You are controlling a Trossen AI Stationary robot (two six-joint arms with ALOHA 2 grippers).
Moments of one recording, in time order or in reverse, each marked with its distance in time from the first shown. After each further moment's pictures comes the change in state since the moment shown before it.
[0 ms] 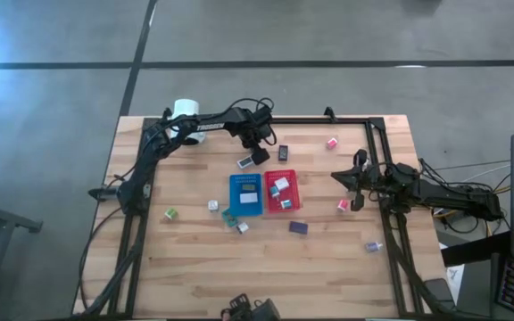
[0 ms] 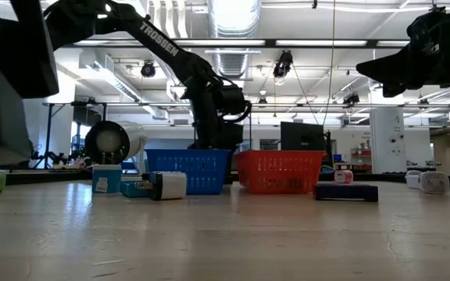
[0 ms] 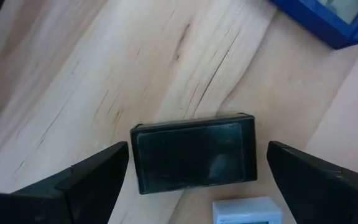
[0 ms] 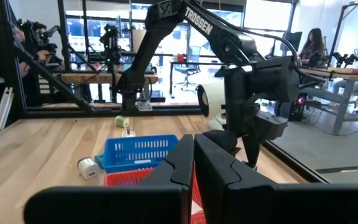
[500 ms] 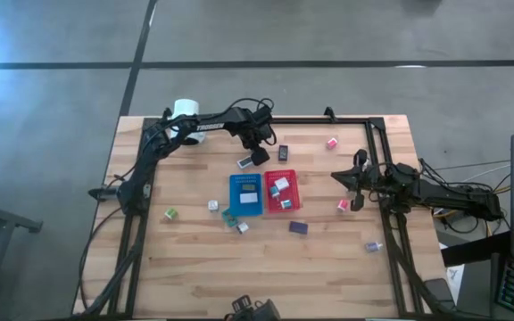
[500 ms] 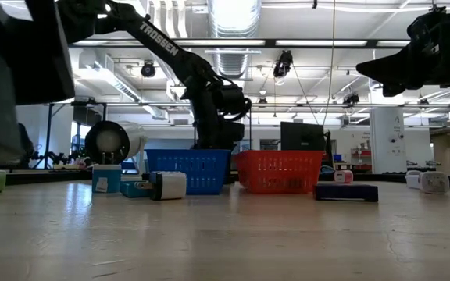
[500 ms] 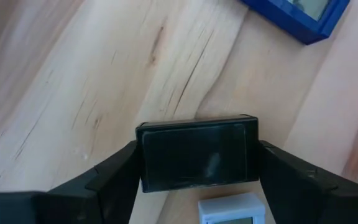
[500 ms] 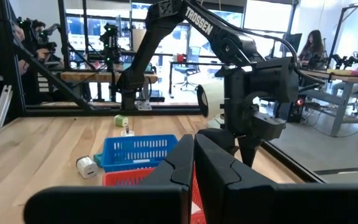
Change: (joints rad) left arm 0.000 -0.001 0.000 -0.001 0.057 0.046; right arm 0.000 0.000 0.000 0.000 0.000 -0.012
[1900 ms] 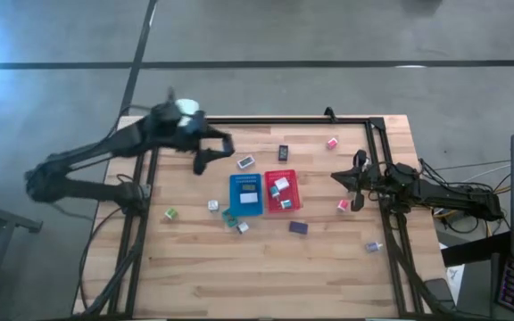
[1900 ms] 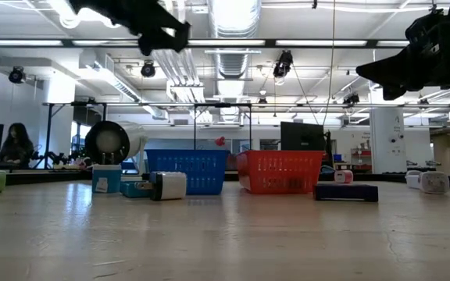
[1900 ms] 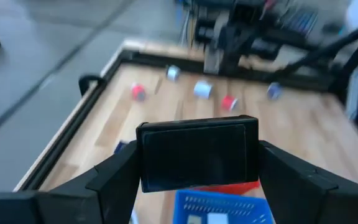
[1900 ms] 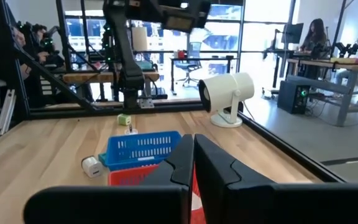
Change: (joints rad) left arm -0.073 -1.189 -0.776 0.483 0.235 -0.019; right arm 0.000 0.000 0.000 -0.015 0.001 0.049
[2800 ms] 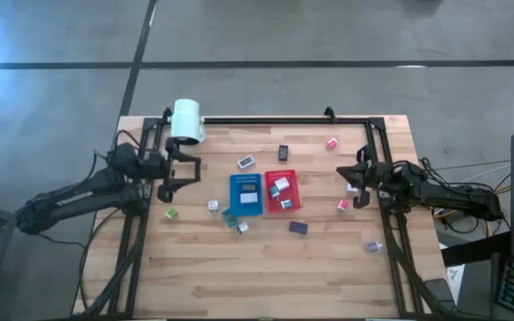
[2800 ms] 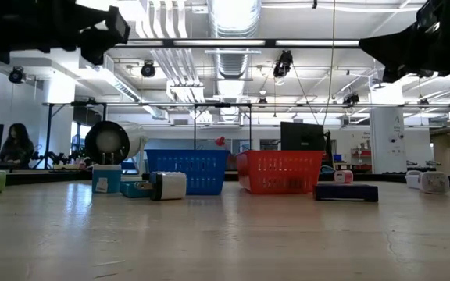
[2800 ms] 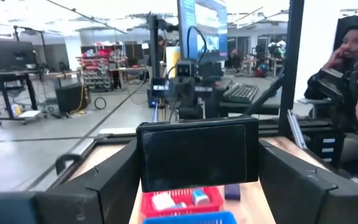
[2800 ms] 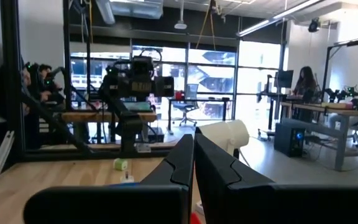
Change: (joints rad) left arm 0.002 -0.689 -0.703 0.493 0.154 -0.030; right arm 0.000 0.001 0.000 0.191 0.002 -0.033
